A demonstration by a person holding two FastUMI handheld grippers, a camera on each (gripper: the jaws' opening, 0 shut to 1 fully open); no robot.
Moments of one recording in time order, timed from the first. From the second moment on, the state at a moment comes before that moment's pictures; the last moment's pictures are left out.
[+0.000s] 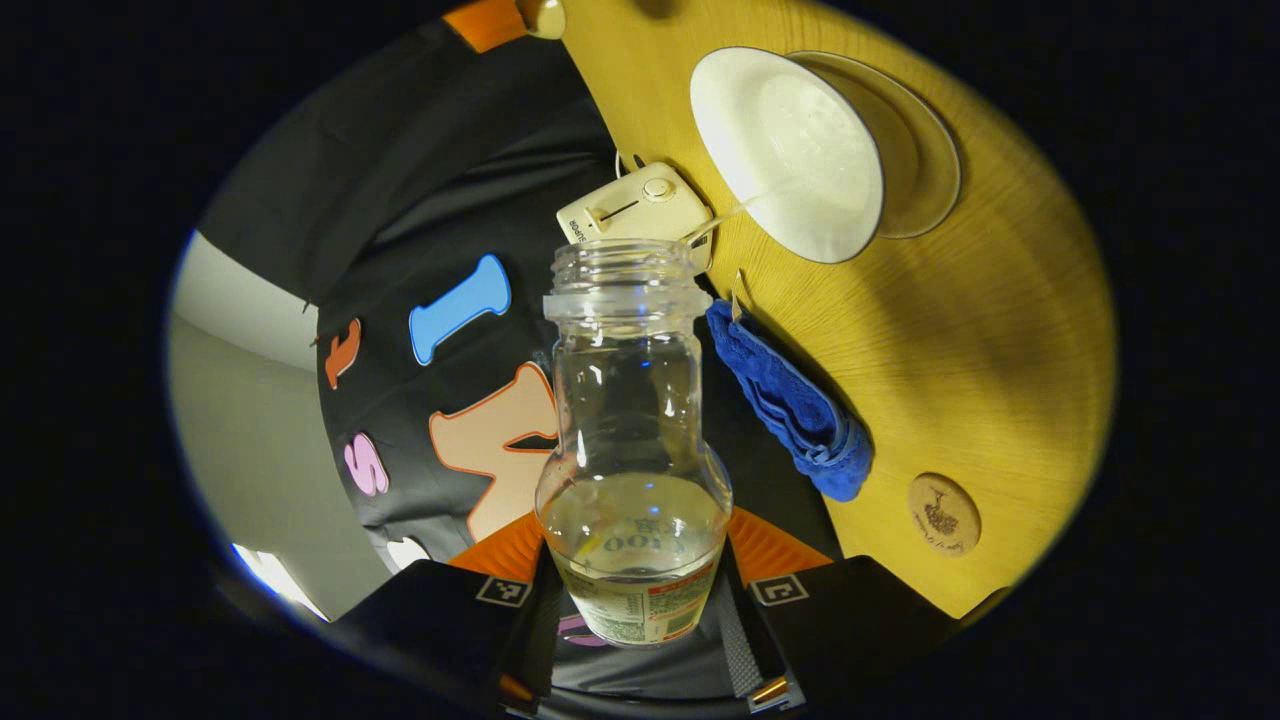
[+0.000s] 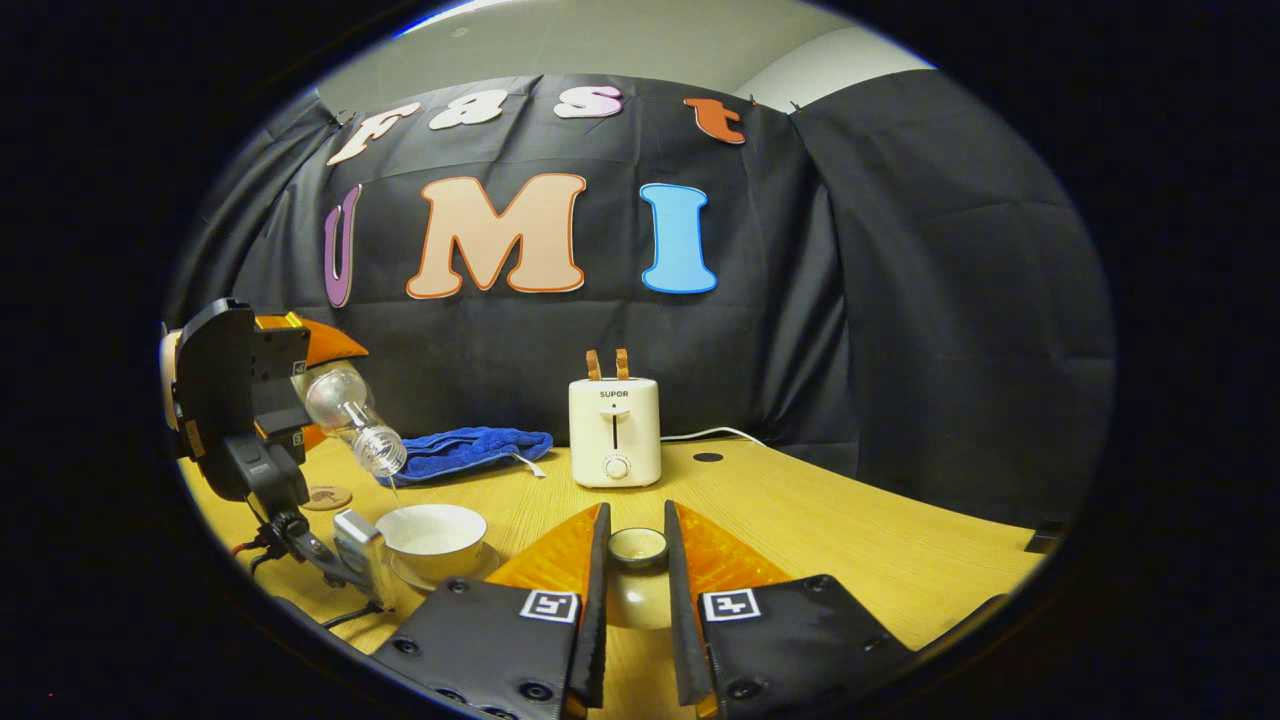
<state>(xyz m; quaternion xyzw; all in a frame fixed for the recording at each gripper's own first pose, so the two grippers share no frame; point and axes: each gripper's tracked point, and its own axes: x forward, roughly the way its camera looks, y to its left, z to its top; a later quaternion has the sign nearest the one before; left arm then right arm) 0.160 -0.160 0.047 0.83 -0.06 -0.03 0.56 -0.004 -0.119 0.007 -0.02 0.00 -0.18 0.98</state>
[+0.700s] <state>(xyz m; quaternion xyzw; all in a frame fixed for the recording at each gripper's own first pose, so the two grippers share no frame) 0.134 -0.132 -0.018 0.38 0.10 -0.10 0.91 -0.005 -0.119 0.008 -0.02 -0.01 -0.18 0.98</state>
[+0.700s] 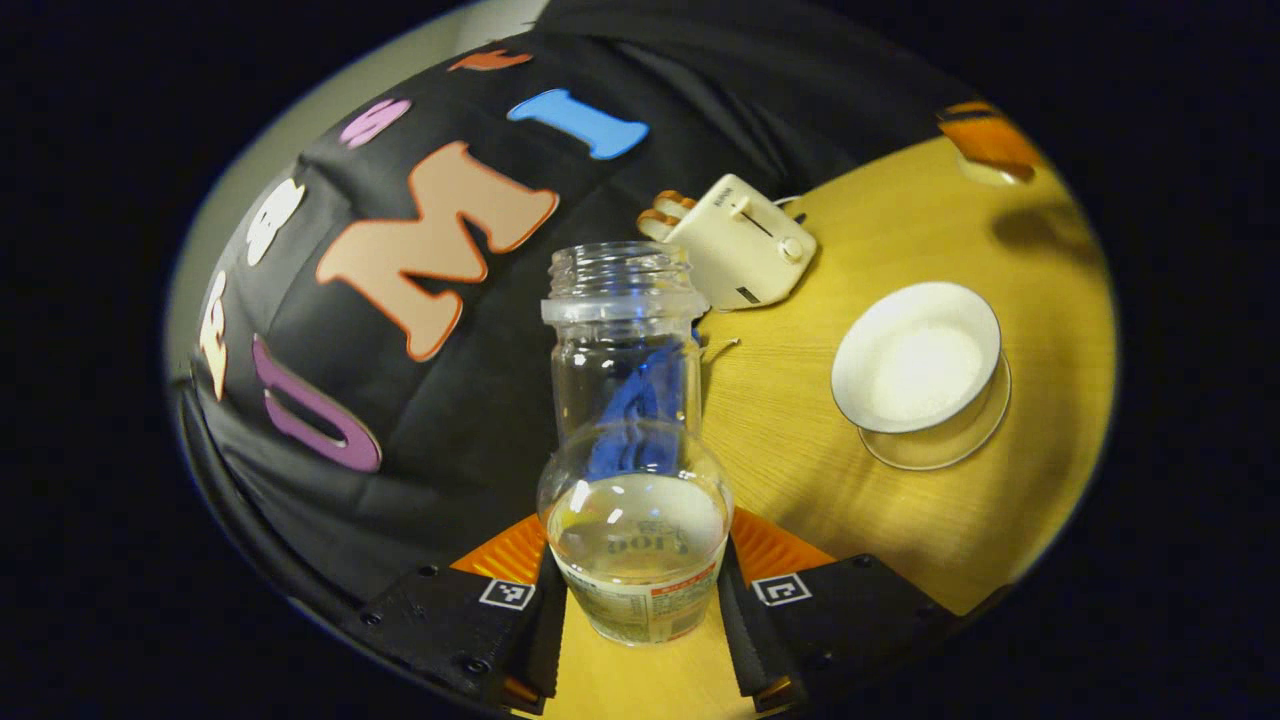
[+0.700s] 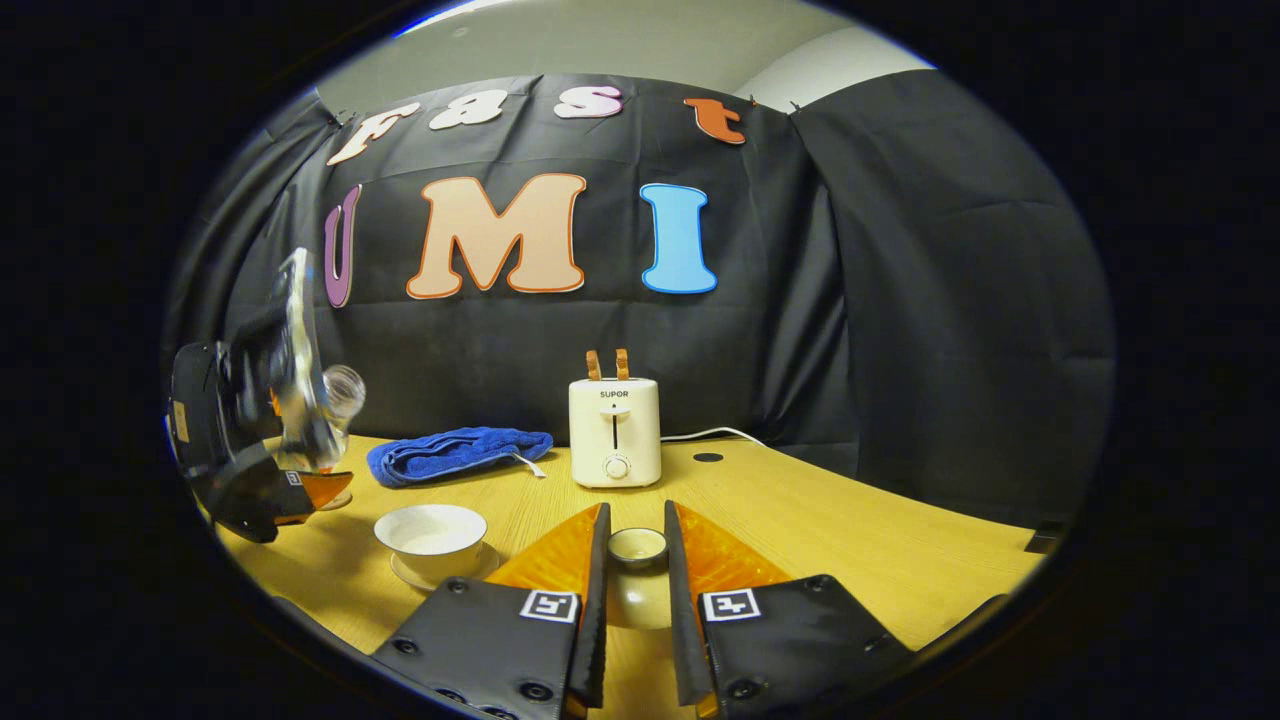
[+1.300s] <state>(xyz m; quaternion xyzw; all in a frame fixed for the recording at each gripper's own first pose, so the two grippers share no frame) 0.167 -0.033 -0.008 0.06 0.11 -0.03 0.99 -0.004 -0.119 0.007 -0.02 0.00 -0.18 0.98</state>
